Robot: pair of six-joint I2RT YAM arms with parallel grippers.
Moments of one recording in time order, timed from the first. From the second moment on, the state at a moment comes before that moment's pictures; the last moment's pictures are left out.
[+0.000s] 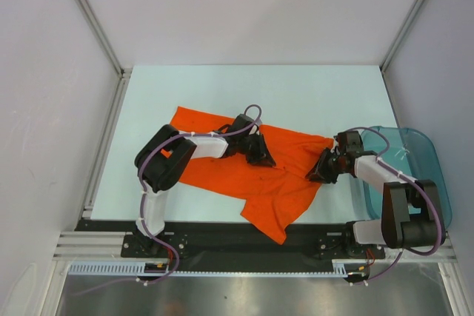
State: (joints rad) left arm -0.71 2.04 1.16 0.04 0.50 -0.93; right arm 0.06 1.34 0.58 -0.38 -0.41 0.60
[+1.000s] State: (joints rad) left arm -0.67 1.98 1.19 -0.13 0.54 -0.87; right arm 0.08 1.11 0.55 -0.49 -0.47 0.71
